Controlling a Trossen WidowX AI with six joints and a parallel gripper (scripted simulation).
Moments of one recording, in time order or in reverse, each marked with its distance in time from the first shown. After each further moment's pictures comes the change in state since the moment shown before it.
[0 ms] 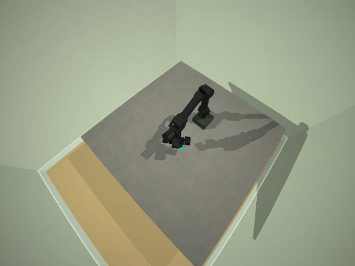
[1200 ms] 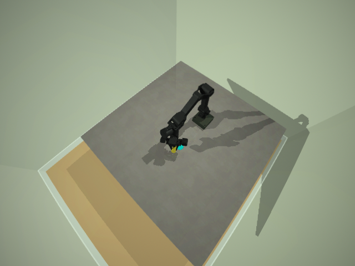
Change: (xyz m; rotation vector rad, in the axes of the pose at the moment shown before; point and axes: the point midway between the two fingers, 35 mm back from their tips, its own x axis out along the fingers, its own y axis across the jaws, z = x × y) arm 0.015 -0.018 0.008 0.075 -0.253 0.012
